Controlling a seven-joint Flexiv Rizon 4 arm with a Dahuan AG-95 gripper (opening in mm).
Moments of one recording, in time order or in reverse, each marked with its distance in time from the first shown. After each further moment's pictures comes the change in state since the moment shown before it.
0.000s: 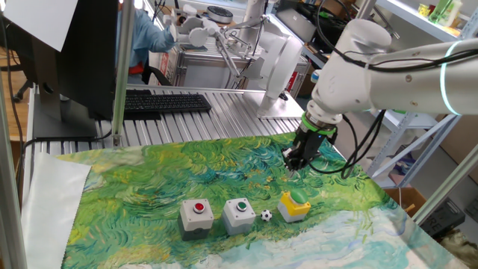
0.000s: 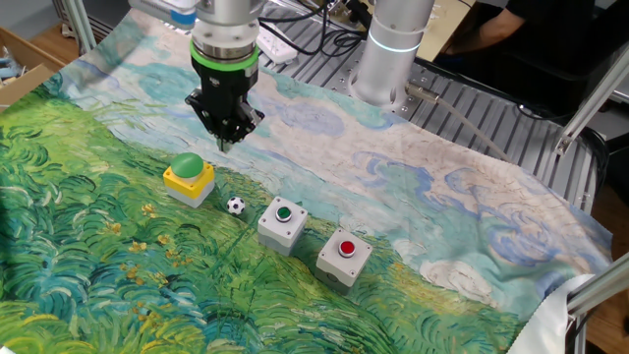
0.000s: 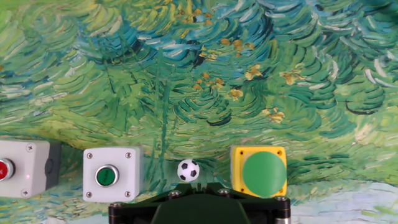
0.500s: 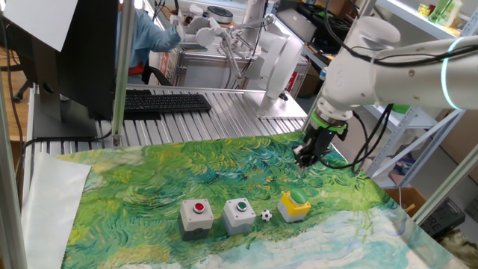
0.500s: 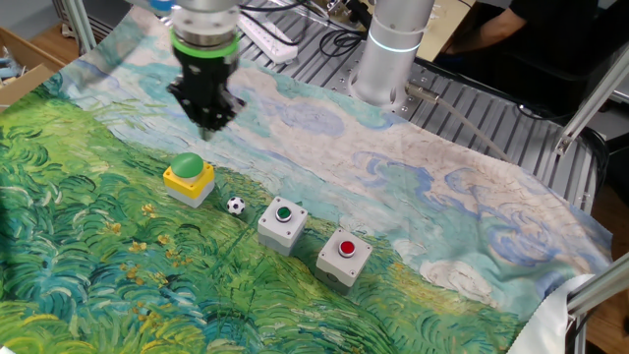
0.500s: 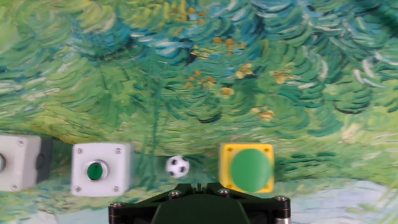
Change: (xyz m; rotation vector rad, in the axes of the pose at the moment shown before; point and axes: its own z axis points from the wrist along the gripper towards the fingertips) arm -0.003 -0.042 -0.001 0.002 0.006 -0.012
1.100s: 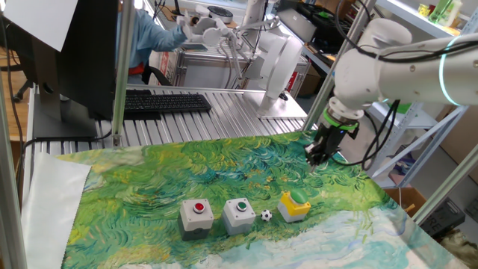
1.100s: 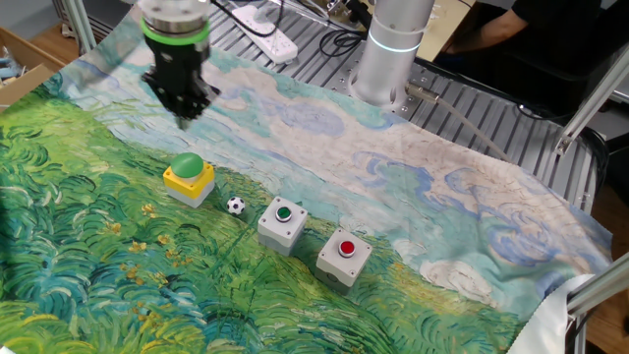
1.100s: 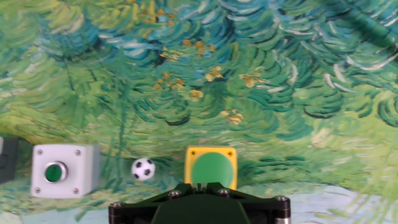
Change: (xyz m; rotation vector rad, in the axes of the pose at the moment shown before) arm -0.001 -0.044 0.002 0.005 0.004 -0.036
